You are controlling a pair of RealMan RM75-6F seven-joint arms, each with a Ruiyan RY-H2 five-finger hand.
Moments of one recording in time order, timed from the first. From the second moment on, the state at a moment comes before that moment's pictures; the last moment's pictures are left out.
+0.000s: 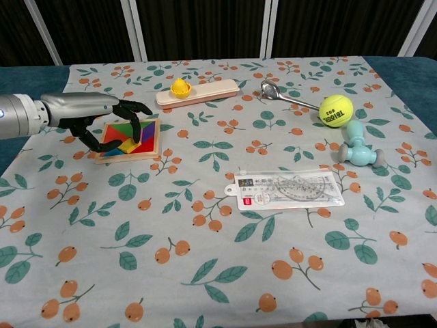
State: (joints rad) left arm -0.89 -1.62 0.12 -0.81 1.65 0.87 -0.61; right arm 0.01 -1.15 0.15 -1.60 -1.41 1.59 -0.08
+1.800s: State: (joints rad) left arm -0.85 -1.41 0.06 -1.10 1.56 0.95 -0.42; right arm 0.01 -1.16 0.15 -1.59 -1.44 1.61 -0.07
